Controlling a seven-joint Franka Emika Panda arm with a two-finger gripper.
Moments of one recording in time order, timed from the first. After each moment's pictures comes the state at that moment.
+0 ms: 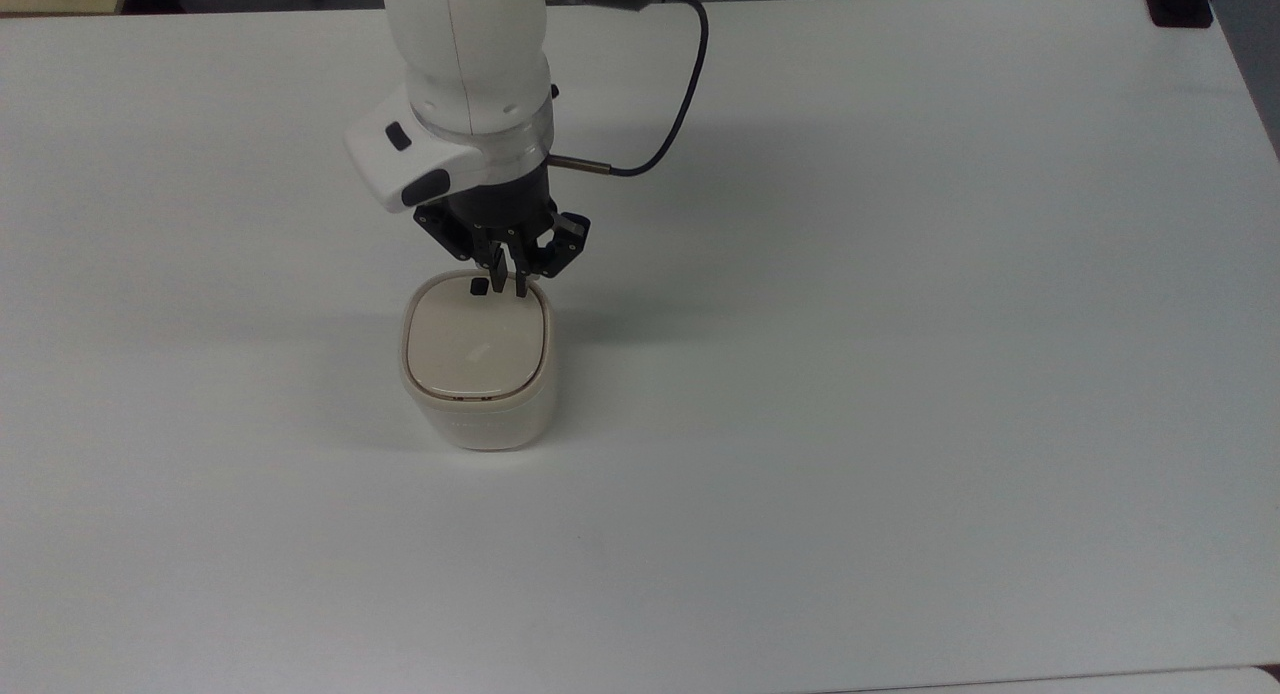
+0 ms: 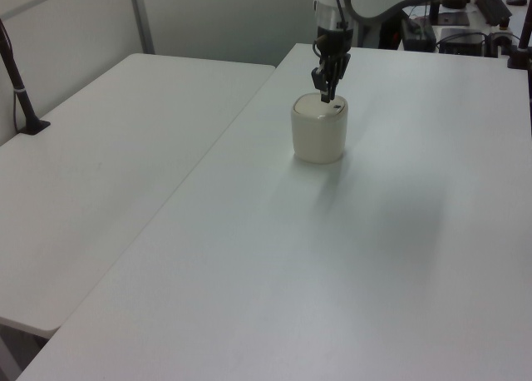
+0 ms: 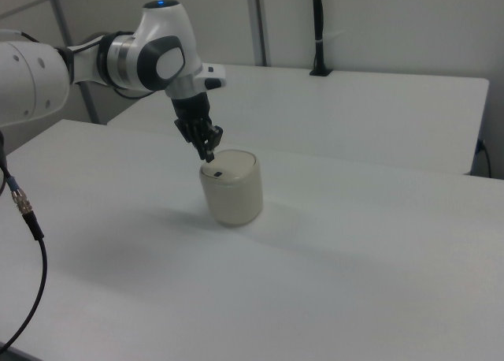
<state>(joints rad) 0.12 0.40 -0.12 -1.44 0.02 1.94 0.19</state>
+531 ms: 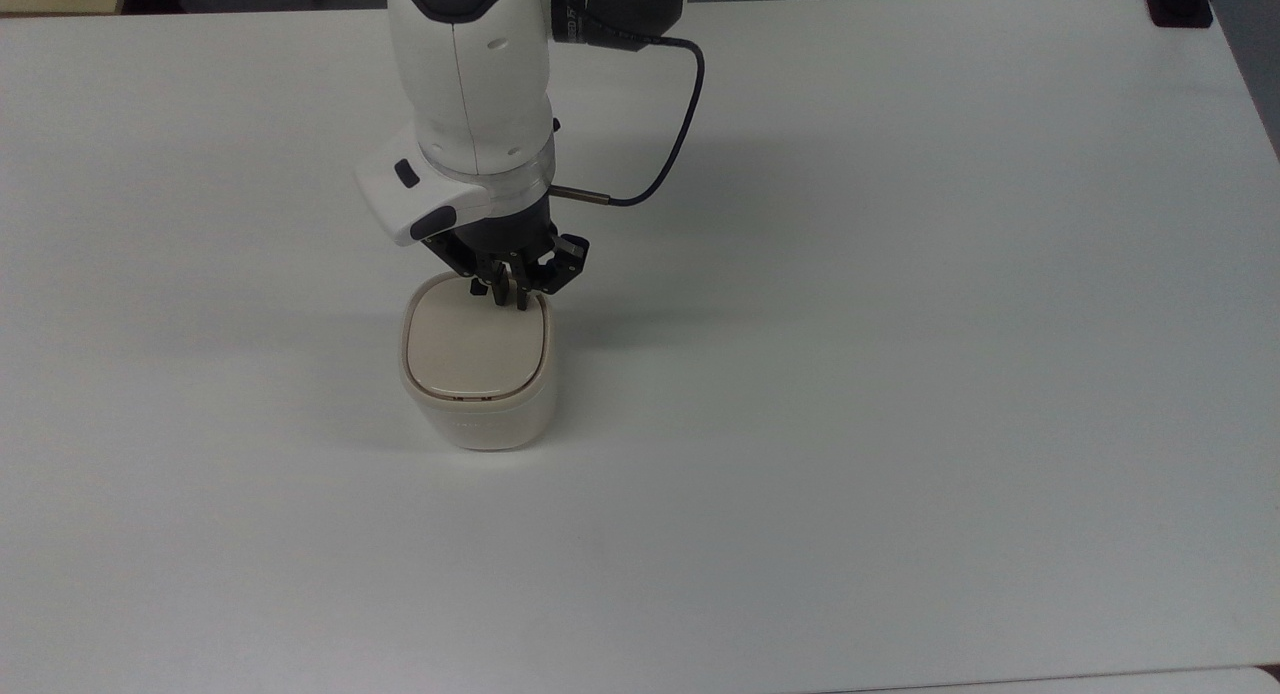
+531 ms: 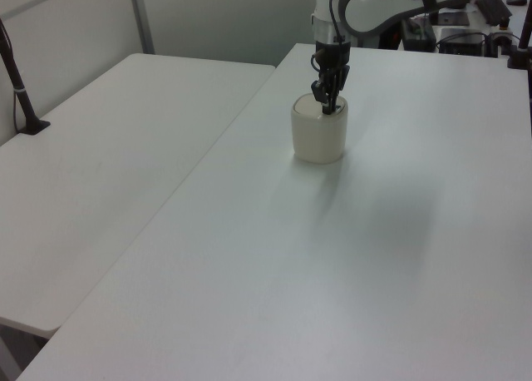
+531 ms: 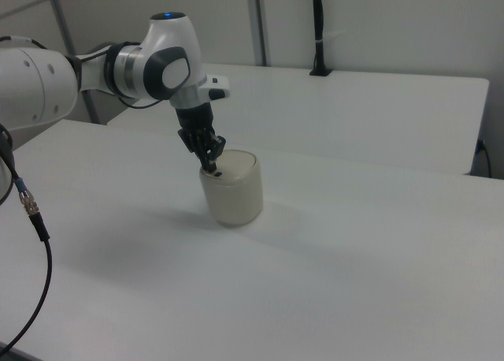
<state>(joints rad) 0.12 0.44 -0.12 -1.44 0.02 1.94 0.19</state>
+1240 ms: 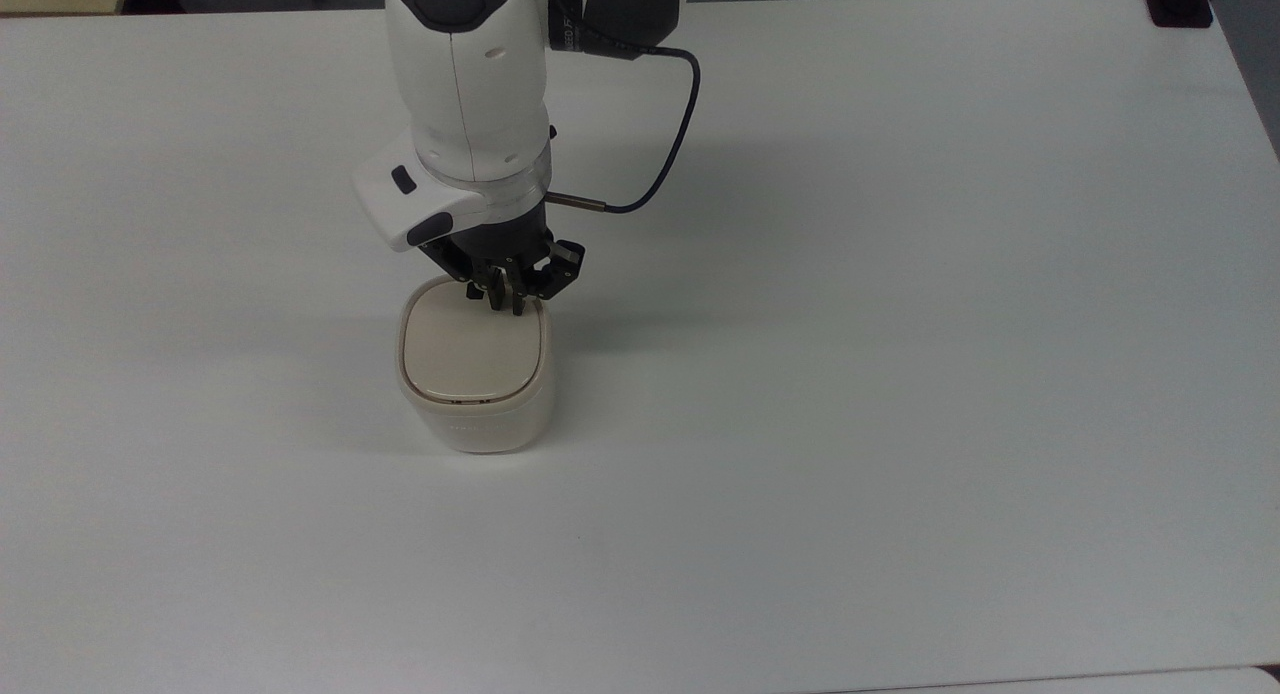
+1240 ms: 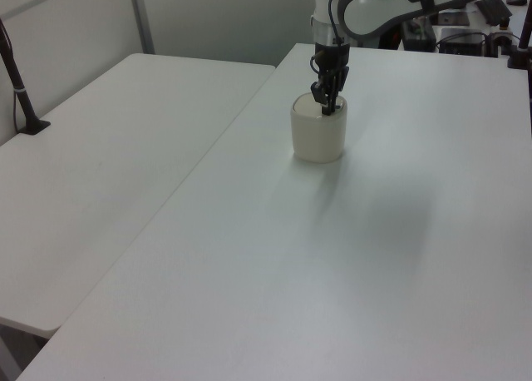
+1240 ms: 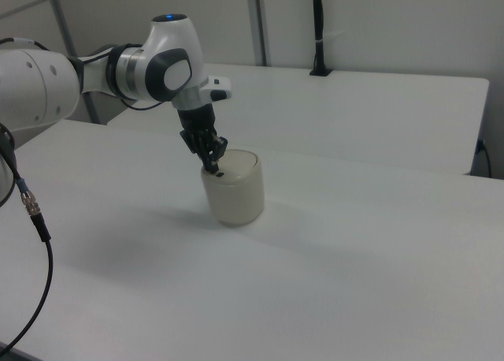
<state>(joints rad) 0.12 0.45 -0.12 -1.44 0.01 1.95 0.19</state>
